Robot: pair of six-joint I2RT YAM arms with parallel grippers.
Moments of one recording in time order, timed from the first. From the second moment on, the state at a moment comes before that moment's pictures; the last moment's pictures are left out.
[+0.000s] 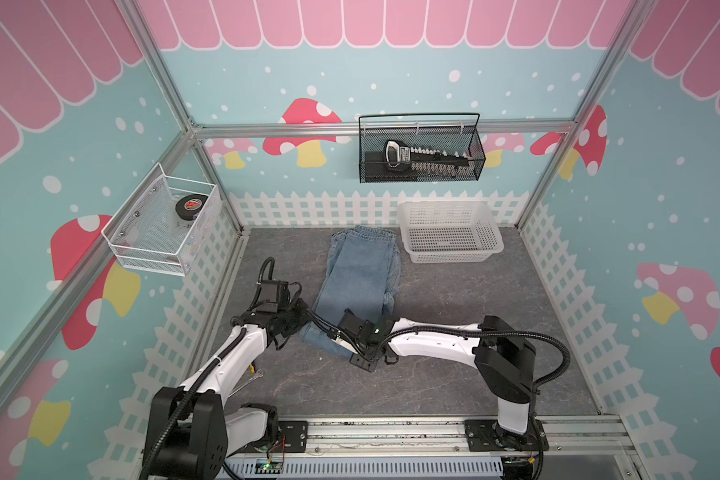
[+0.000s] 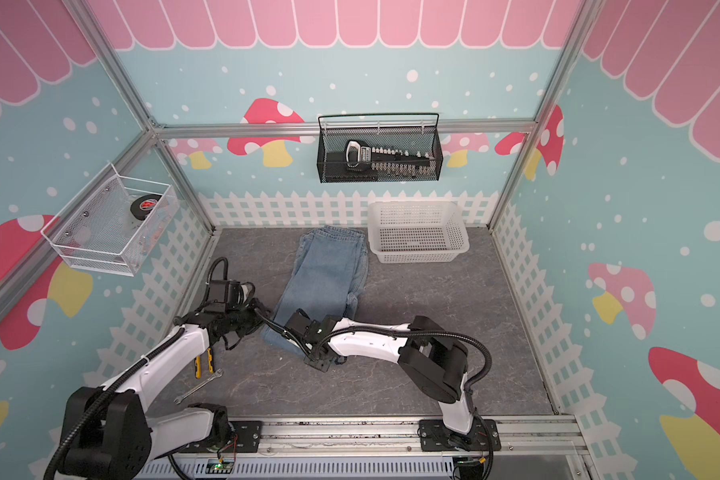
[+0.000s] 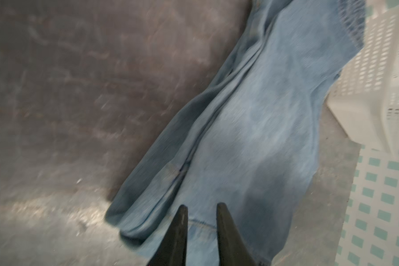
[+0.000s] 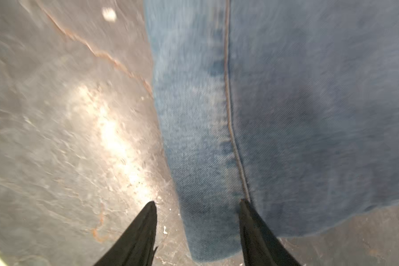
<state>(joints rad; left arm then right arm) -0.09 1.15 0.63 -0.43 0.28 -0.73 1.13 1.90 1.31 -0.69 0.19 -0.11</state>
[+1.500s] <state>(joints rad) 0.05 0.83 0.43 -0.42 0.63 -0.87 1.21 2.00 1.25 -0.32 0.40 -0.28</state>
